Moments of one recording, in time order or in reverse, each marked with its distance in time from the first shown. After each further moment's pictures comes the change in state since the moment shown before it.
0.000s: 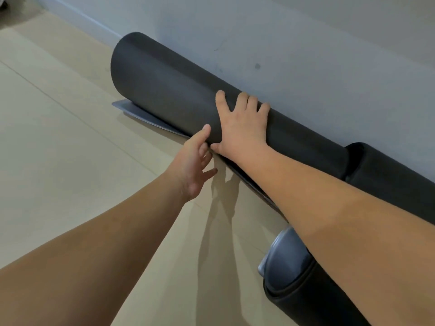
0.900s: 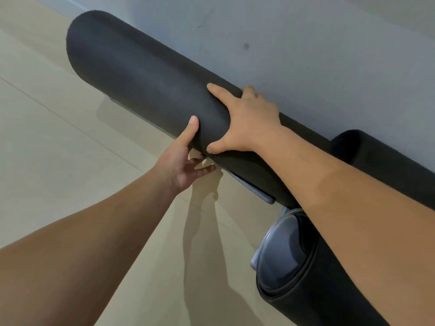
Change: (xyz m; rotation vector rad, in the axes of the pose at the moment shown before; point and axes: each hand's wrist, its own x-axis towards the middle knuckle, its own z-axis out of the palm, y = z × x) left_hand 0.032 -0.014 -0.009 -0.149 0.071 -0.120; right_hand -0.001 0.043 -0.013 0.315 -0.334 -0.081
